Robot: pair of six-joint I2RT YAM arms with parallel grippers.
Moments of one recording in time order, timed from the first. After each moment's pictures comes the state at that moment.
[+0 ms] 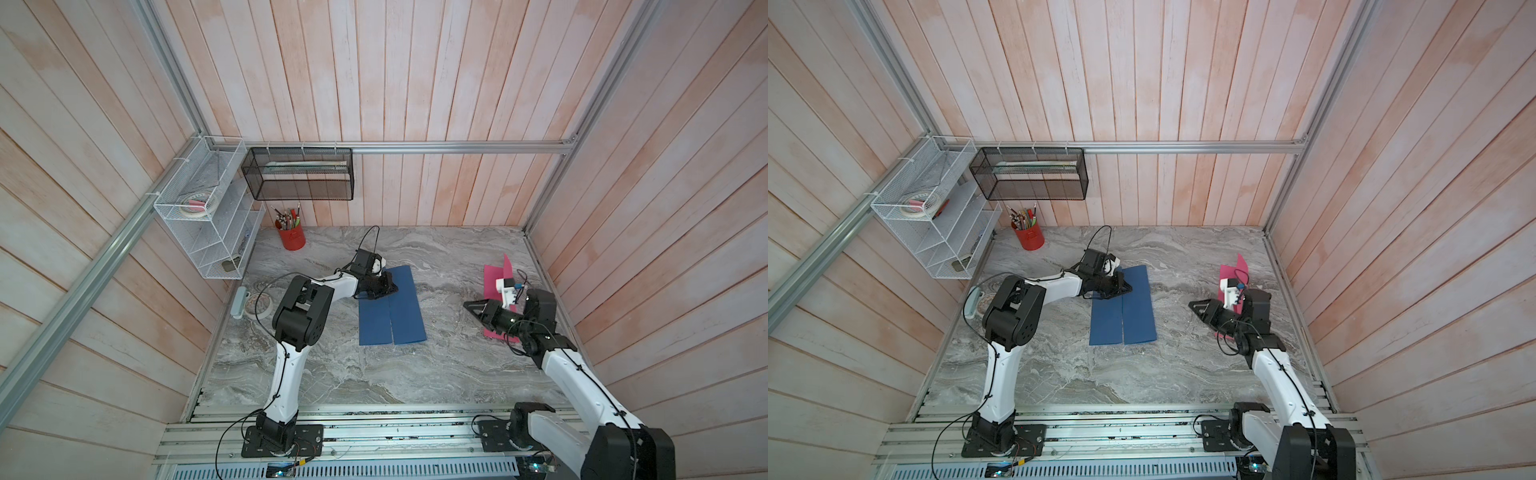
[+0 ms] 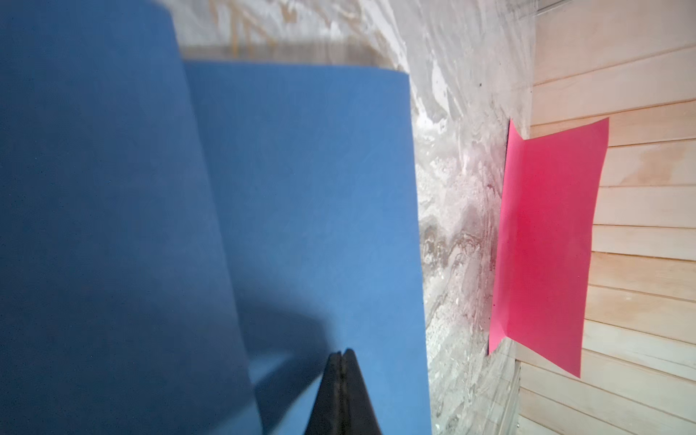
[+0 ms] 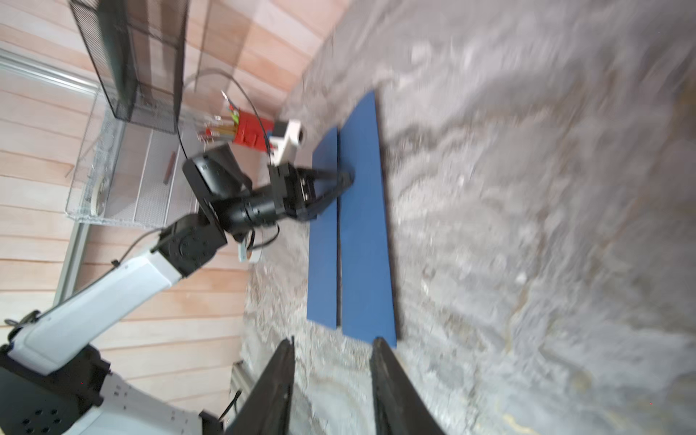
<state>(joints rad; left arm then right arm) -0.43 2.24 1.52 -0.12 0.60 -0.63 -0.09 1.02 0.60 -0.11 -0.79 0.69</state>
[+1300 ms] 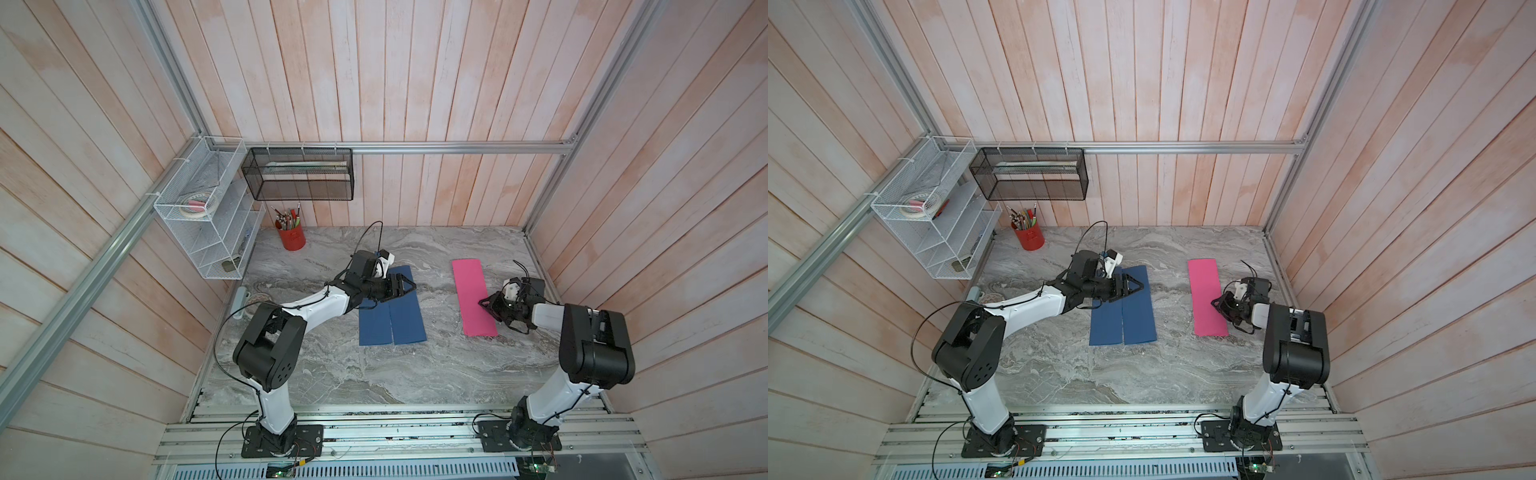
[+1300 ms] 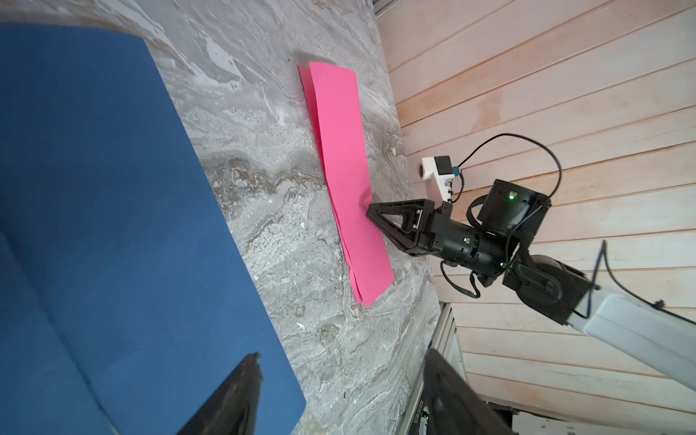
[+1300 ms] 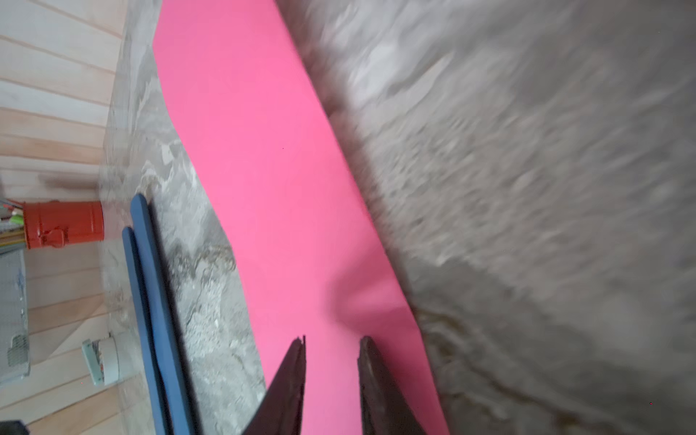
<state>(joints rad) -0.55 1.84 1.19 0.04 0.62 -0.71 -0.14 1.69 0.73 -0.01 -0.56 0.53</state>
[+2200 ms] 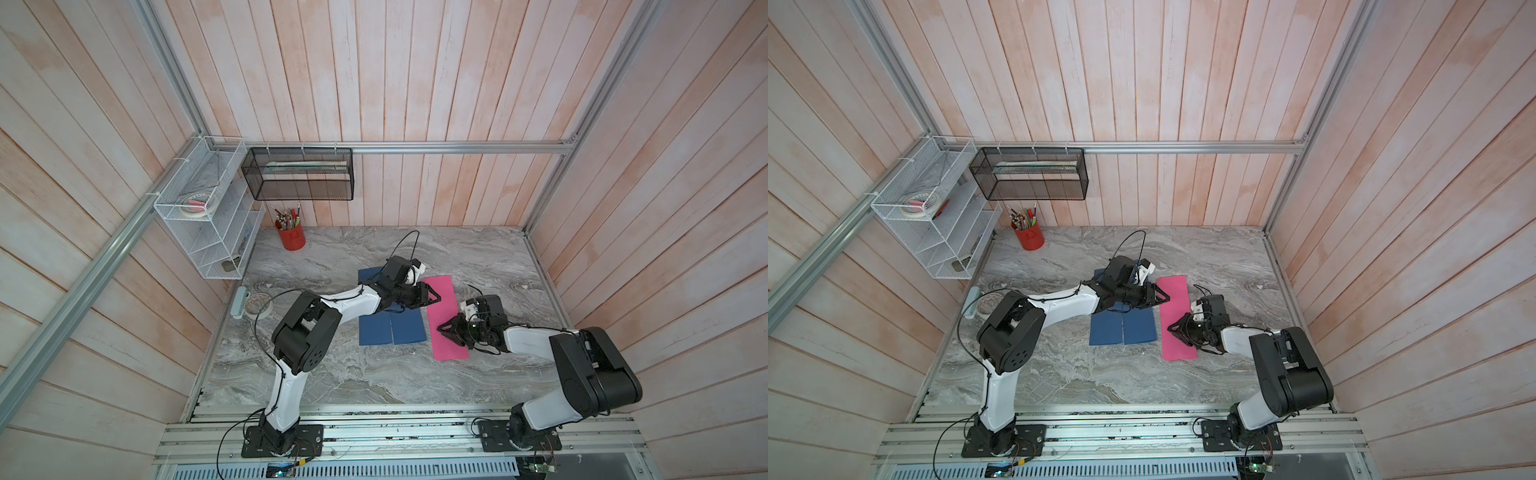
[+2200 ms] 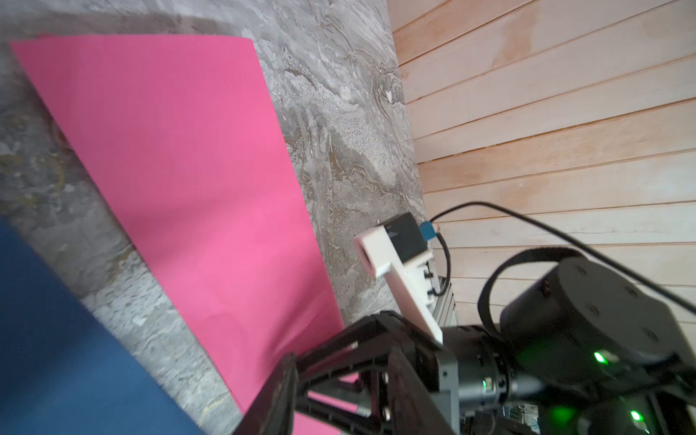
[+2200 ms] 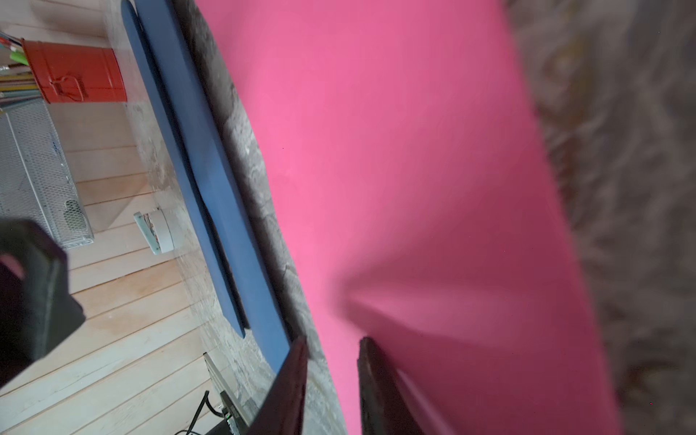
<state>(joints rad) -0.70 2.09 1.42 0.02 0.62 -0.75 0.28 1.49 0.49 0.09 -0.59 0.91</state>
